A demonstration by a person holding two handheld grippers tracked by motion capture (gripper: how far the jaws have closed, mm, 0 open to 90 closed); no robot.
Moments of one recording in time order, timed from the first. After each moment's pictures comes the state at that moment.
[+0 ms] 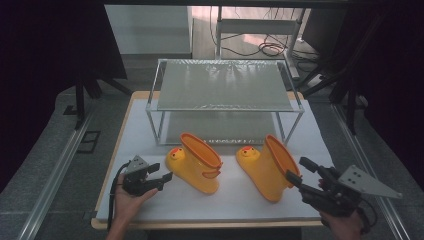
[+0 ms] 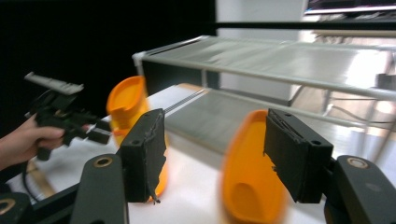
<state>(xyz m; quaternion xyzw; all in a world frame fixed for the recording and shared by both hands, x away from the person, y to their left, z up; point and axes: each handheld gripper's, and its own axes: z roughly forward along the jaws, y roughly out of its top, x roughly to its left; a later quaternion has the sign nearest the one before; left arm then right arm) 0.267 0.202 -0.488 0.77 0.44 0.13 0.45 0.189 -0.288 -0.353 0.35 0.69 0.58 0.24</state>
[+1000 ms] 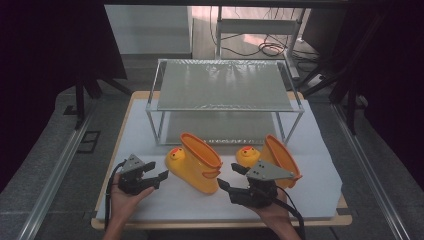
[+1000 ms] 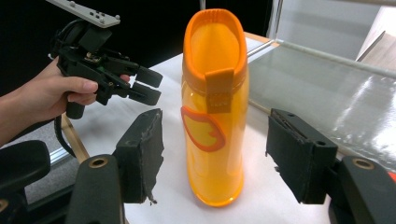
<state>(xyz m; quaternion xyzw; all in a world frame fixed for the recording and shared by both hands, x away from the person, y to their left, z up) 0.266 0.210 -0.484 0.76 0.44 0.15 0.44 0.224 -0.149 -0.398 0.31 0.78 0.52 0.15</state>
